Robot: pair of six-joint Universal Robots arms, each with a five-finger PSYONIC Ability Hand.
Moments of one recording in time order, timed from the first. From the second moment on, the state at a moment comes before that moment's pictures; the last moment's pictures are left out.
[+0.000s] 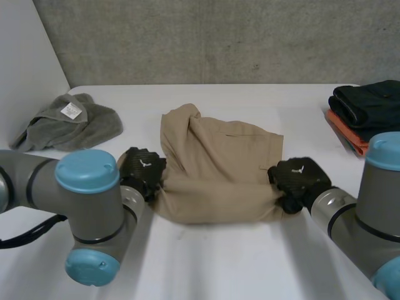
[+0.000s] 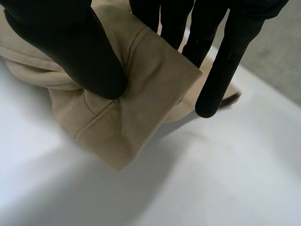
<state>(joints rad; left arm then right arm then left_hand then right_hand) 4.13 -2.11 -1.60 3.42 -1.75 3.63 1.97 -1.27 1.74 -0.04 1.44 2.78 1.13 1.19 1.18 1.19 0.98 1.07 1.17 1.18 1.19 1.00</state>
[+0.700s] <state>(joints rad) 4.31 -1.55 -1.59 3.02 -1.61 3.30 1.89 -1.50 1.35 0.42 1.35 2.65 1.13 1.20 1.19 1.19 0.99 1.09 1.17 1.19 1.19 1.01</state>
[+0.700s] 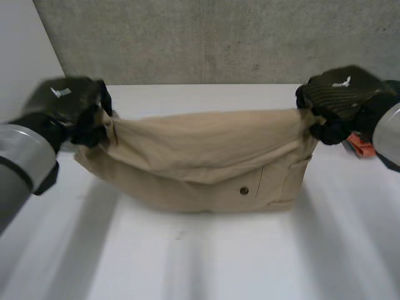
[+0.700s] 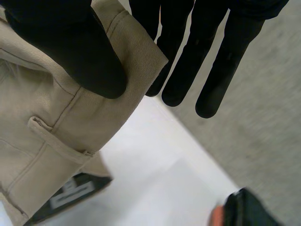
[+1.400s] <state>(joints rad) 4.32 -1.75 -1.60 3.04 -1.67 3.38 1.95 -1.28 1.40 0.26 1.48 2.57 0.35 0.34 0.34 0.34 0.16 0.50 0.49 0.50 0.49 0.28</state>
